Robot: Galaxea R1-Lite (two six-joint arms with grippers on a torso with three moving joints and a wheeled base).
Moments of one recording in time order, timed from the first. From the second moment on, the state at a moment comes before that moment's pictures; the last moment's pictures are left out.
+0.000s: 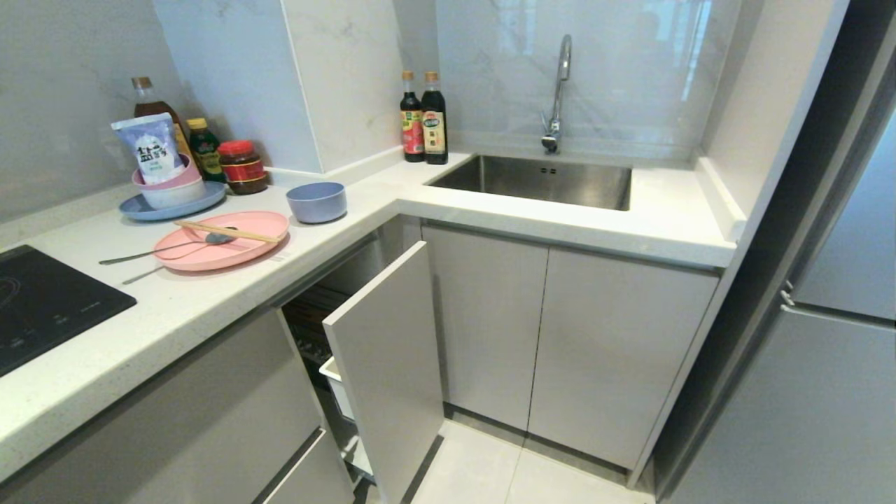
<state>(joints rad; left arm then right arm) -0.02 0.52 -1.25 0.40 -0.01 0.02 0.00 0.00 0.00 -0.01 -0.04 0.08</state>
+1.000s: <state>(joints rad) -0.29 1.73 -1.61 0.37 0.12 -0.29 0.00 0.00 0.00 -0.01 -0.04 0.08</state>
